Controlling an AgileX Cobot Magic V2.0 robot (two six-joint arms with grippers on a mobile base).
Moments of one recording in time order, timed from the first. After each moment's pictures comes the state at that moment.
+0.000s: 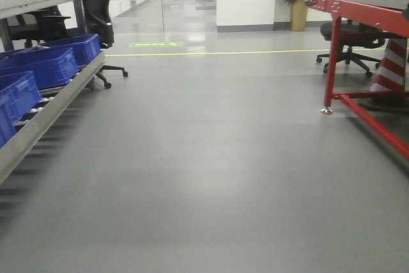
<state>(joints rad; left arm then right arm) -0.46 1.54 -1.98 0.42 1.25 -0.54 0.48 1.57 -2.01 -0.35 1.24 0.45</state>
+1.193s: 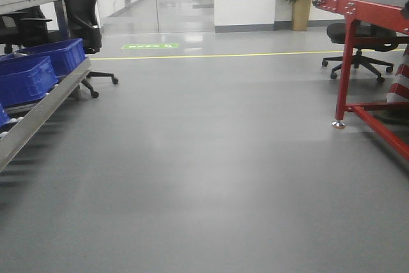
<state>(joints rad) -0.46 1.54 -1.98 0.42 1.23 -0.54 0.48 1.57 -2.01 -0.35 1.24 0.45</state>
